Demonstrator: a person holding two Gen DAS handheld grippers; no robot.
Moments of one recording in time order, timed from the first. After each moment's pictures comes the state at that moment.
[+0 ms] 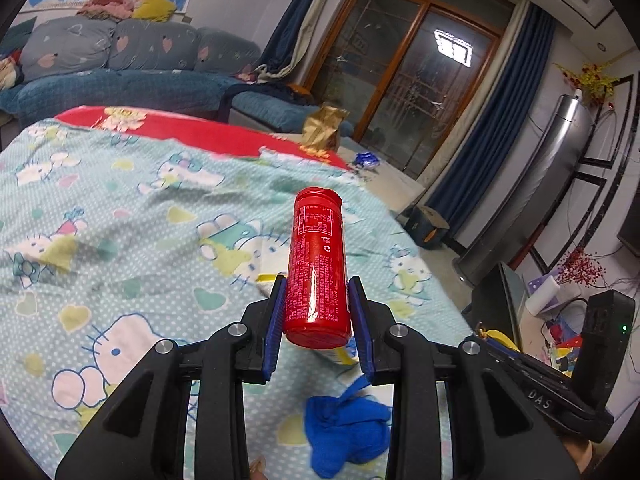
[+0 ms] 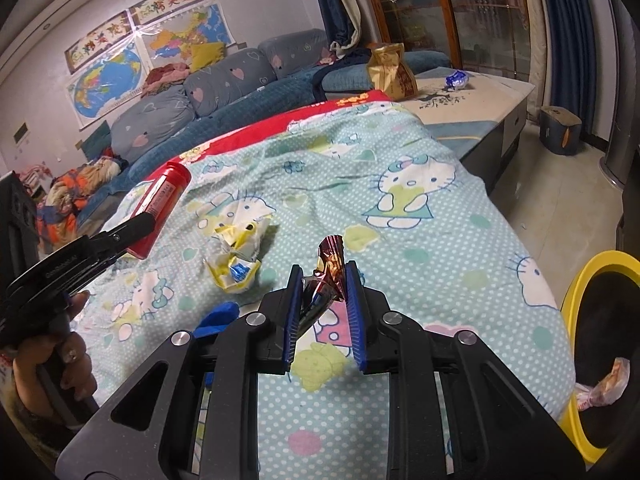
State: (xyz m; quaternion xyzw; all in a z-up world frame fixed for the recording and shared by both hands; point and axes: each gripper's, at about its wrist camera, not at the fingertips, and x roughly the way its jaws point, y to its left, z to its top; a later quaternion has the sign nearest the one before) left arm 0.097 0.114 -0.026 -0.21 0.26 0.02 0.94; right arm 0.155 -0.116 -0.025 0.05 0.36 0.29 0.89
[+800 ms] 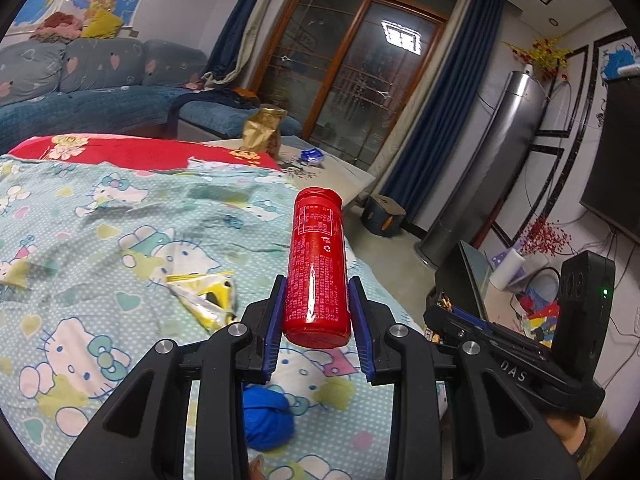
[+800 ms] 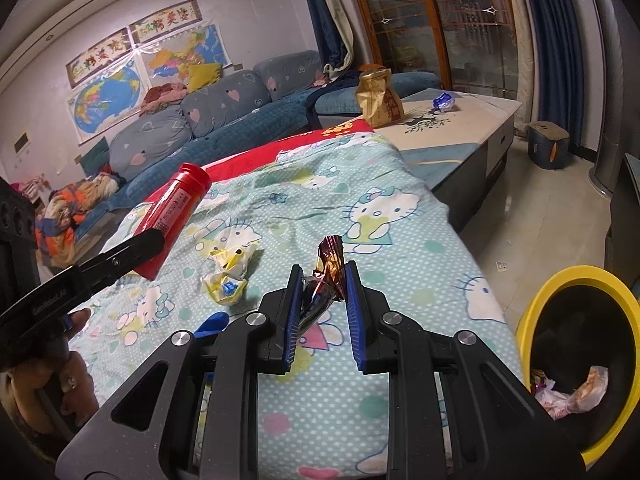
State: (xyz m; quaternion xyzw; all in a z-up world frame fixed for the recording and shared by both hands) left arm 0.094 0.050 -0.004 -0.18 0.25 -0.06 0.95; right arm 0.145 -0.159 -0.001 0.06 0.33 0.27 0.90
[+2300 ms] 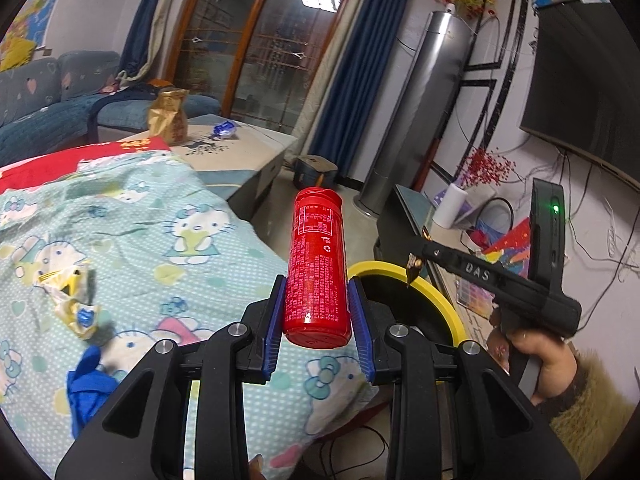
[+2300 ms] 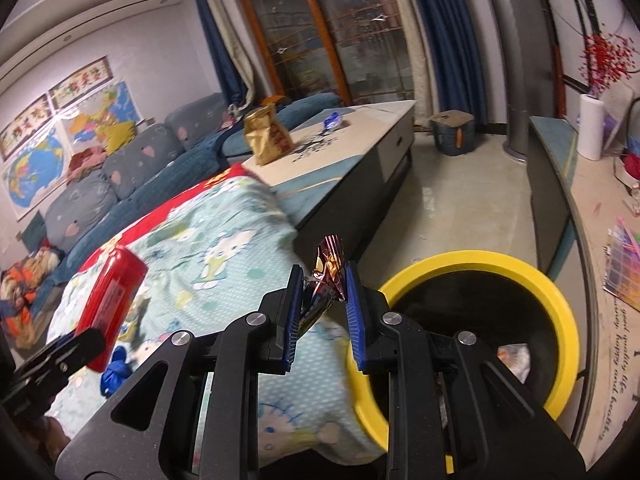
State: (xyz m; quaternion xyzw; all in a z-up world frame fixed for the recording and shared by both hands) left arm 0.110 -0.083 -0.016 -0.10 0.28 -0.19 0.93; right arm 0.158 -0.308 -0.013 0.14 0.31 0.11 0.93
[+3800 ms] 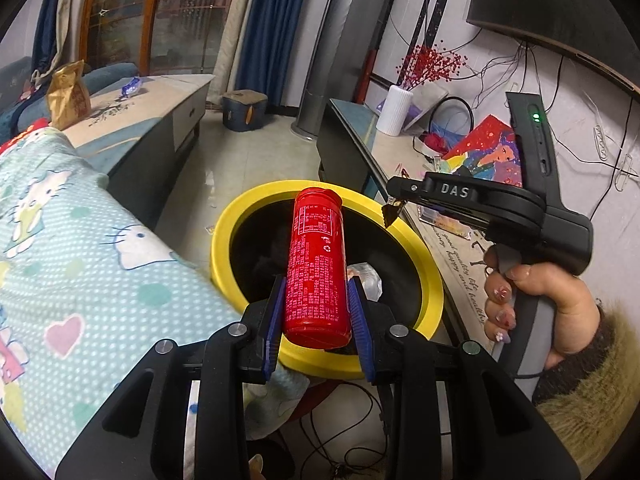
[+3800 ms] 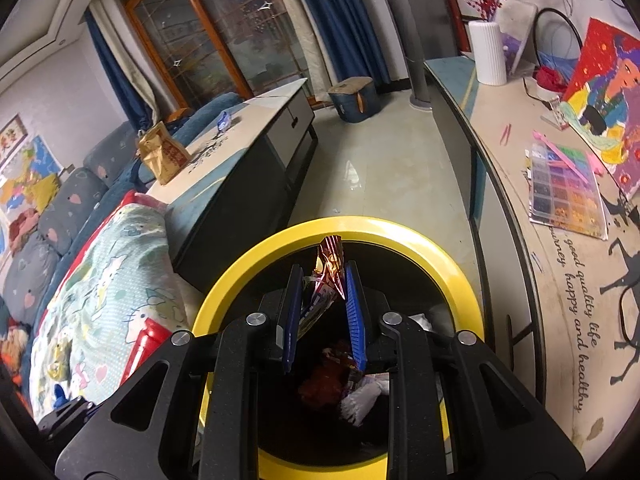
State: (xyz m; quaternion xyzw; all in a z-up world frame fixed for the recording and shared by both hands) left arm 0.165 -0.236 -0.096 0.00 0.38 -0.30 0.88; right arm 0.173 -0.435 -0.083 0.23 0.35 -0.03 0.91
